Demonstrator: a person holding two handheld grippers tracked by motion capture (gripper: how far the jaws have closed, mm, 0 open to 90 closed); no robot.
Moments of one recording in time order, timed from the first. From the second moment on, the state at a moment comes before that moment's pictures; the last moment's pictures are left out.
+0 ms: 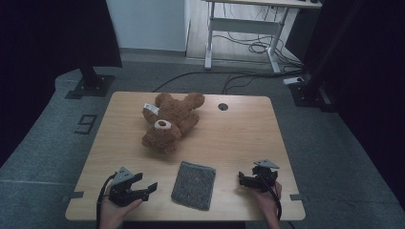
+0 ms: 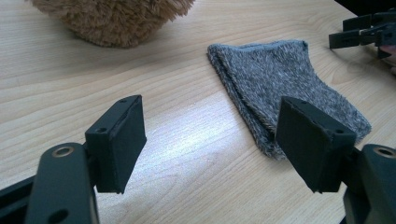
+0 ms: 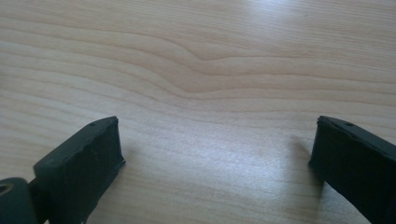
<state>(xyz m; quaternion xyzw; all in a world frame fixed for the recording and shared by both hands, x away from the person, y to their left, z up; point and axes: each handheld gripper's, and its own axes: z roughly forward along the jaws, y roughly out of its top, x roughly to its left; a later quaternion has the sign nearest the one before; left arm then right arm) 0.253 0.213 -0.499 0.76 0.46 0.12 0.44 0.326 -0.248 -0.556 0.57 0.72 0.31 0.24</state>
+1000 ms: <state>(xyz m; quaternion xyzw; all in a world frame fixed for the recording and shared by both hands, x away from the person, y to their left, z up) 0.255 0.213 -0.501 0.74 0.49 0.14 0.44 0.315 -0.256 -0.541 0.51 0.72 0.41 0.24</state>
